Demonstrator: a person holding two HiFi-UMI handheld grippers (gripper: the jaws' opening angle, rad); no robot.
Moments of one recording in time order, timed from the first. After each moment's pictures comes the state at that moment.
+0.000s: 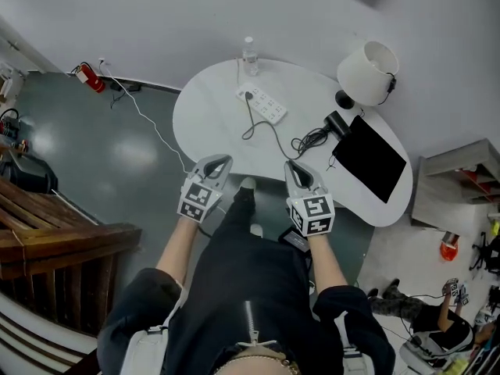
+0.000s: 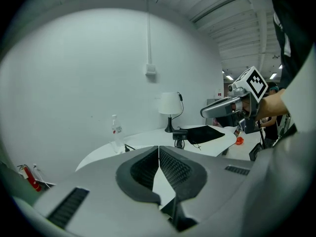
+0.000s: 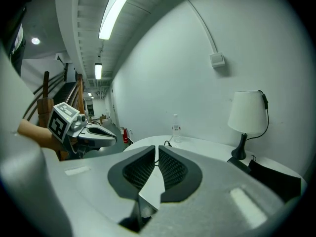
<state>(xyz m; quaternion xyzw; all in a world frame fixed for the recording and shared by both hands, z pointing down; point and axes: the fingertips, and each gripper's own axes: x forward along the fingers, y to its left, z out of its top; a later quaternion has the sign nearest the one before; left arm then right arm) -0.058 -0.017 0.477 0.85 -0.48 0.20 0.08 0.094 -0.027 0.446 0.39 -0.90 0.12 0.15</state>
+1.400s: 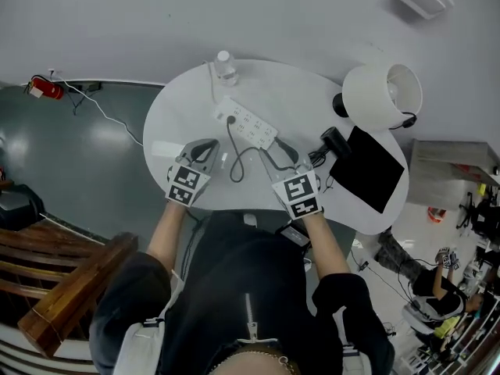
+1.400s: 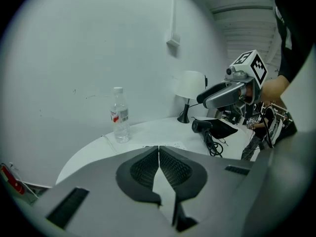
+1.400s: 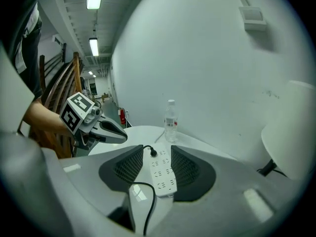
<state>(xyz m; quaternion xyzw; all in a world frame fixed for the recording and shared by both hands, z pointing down) -0.101 -0.240 0.566 0.87 -0.40 0.24 0.17 0.020 -0.237 0.494 0.35 -0.88 0.13 0.28</state>
